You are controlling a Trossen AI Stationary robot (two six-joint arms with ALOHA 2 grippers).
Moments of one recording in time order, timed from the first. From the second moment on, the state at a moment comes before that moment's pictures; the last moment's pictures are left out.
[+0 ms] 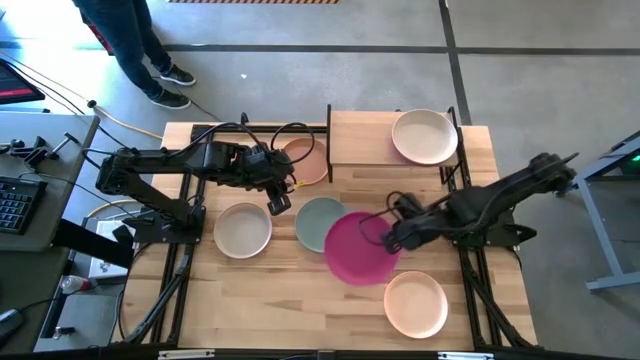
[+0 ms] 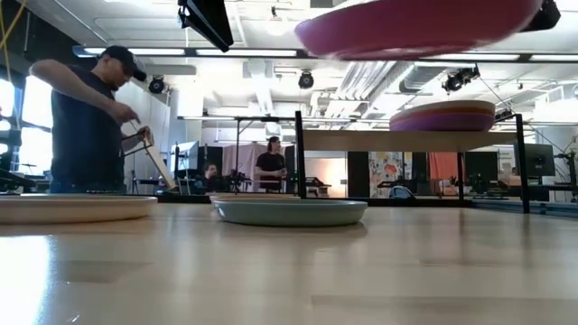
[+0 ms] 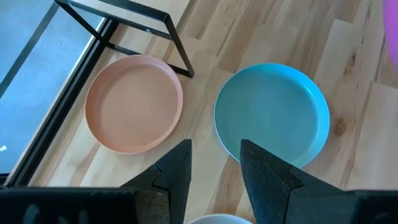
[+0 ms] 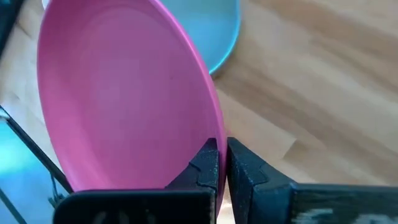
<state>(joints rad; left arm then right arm) 0.01 1.43 1.48 -1.06 -0.32 -0.28 0.41 1.27 1.19 -1.04 0.30 1.39</state>
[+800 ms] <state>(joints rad) 0.01 1.43 1.48 -1.05 -0.32 -0.26 0.18 0.85 1.19 -1.33 0.39 1.37</state>
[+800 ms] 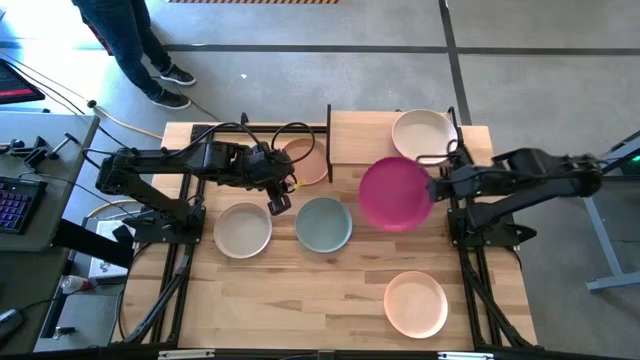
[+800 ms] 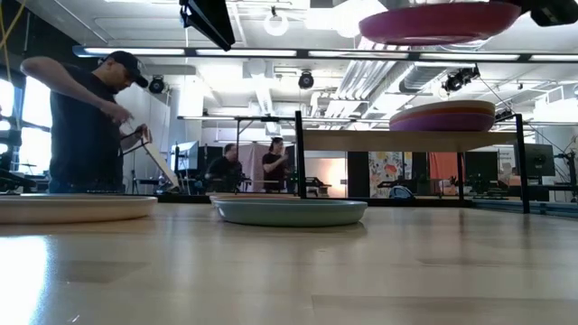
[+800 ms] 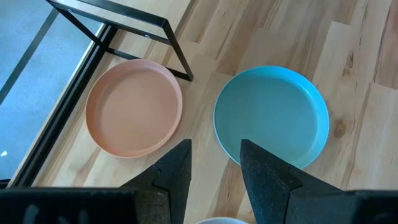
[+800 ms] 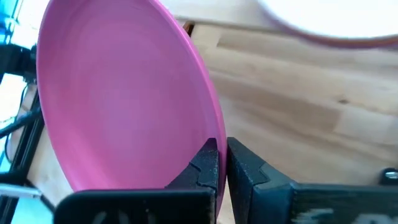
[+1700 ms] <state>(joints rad) 0.11 1.43 1.48 -0.95 -0.39 -0.06 -0.05 0.61 1.19 -1.44 1.04 1.56</state>
